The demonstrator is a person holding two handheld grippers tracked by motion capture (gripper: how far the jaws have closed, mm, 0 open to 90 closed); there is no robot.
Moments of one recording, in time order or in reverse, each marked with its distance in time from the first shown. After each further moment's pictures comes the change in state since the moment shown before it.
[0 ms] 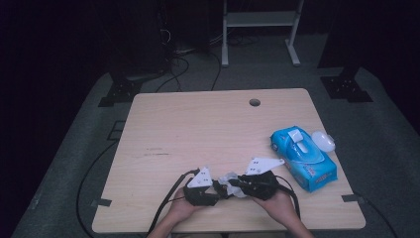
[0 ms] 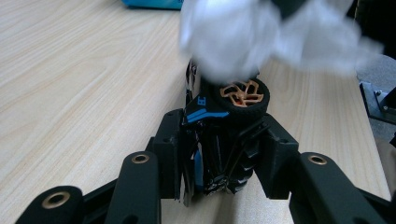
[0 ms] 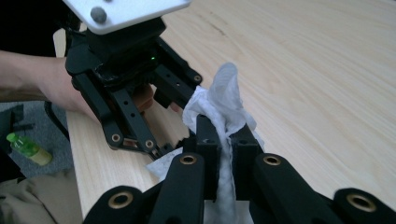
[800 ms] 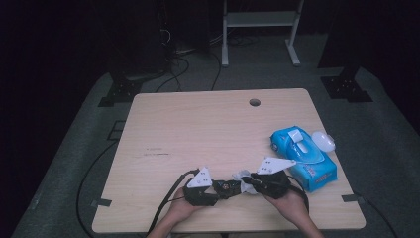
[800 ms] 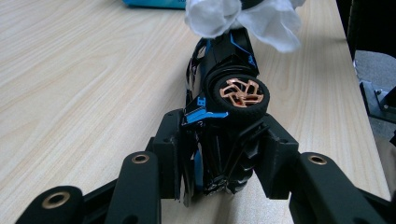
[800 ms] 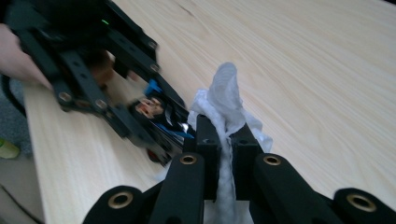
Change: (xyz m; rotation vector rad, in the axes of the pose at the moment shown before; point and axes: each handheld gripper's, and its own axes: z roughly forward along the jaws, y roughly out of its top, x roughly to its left) left arm 0.000 0.000 -0.001 0.003 0.001 0.003; right arm -0.021 -0.020 -0.019 0.027 -0.097 -0.005
